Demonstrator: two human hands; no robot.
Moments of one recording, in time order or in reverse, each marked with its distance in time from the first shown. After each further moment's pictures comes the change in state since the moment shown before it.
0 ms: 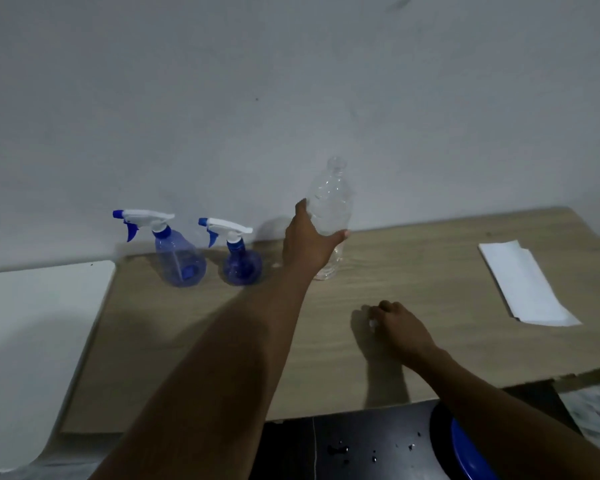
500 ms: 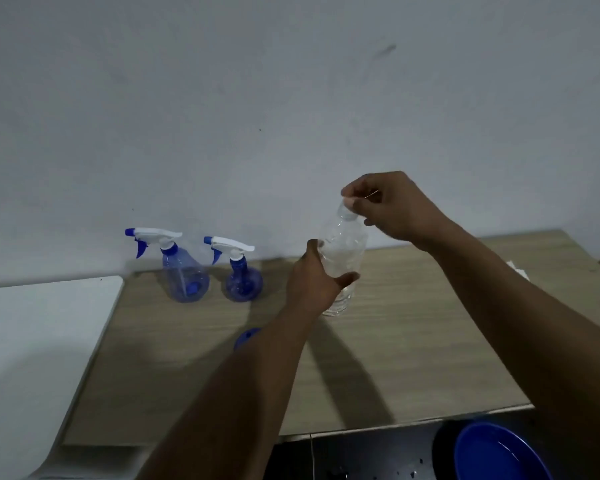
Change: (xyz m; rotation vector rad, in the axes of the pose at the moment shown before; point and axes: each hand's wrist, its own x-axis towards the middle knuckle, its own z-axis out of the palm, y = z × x) left_hand -0.038 -0.002 0.004 0.135 -0.066 0.059; right_hand 0.039 -0.077 -0.242 0.610 0.384 -0.167
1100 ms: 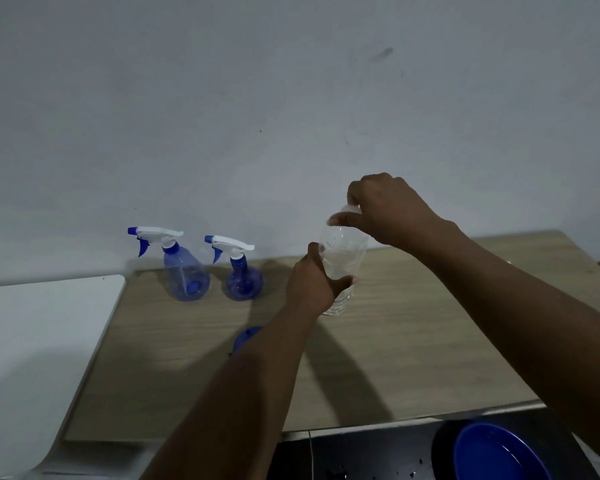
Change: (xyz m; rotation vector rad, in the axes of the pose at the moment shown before) left_hand -0.008 0.002 -0.001 0.130 -0.005 0.041; right_hand 0.000 -0.011 0.004 -0.778 -0.052 -0.239
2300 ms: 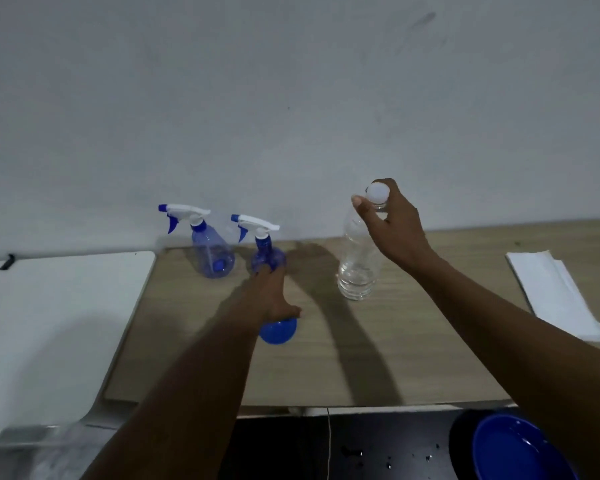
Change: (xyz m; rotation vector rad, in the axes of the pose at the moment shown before) left_hand -0.030 -0.110 -0.072 0.451 -0.322 -0.107; right_hand -0.023 -0.021 0.086 0.885 0.272 0.296
